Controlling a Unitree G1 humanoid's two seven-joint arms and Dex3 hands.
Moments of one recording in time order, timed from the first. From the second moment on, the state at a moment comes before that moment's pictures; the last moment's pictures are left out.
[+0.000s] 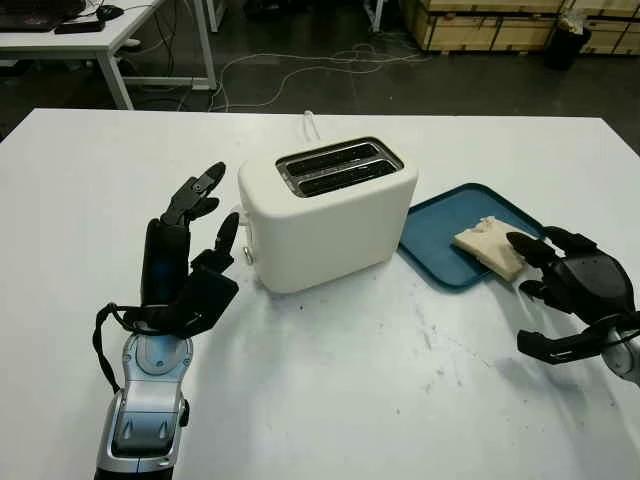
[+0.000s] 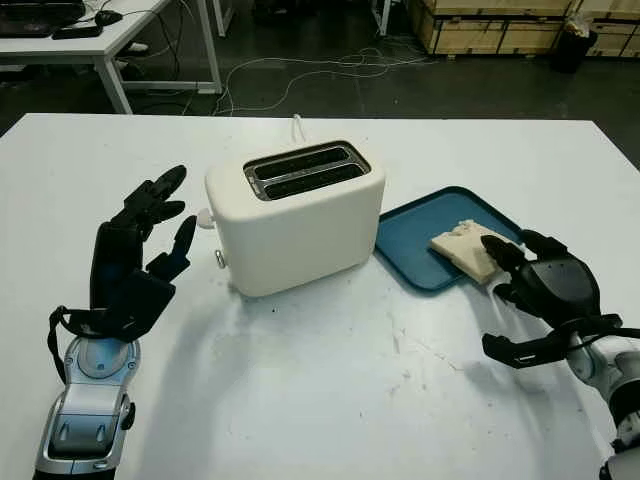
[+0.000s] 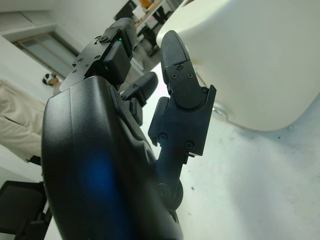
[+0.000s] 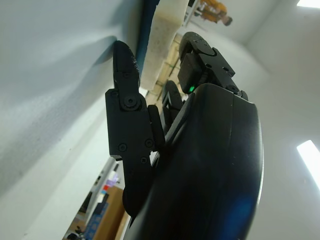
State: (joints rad) left arm -0.01 0.09 -0.01 -0.33 0.30 0.09 0.09; right arm -0.49 -0.82 0.45 1.13 -0.88 -0.45 -0.65
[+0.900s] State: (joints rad) left arm -0.01 0.08 -0.02 -0.33 0.31 0.09 0.10; right arm -0.57 -0.79 0.64 1.21 -0.90 -0.42 -0.79
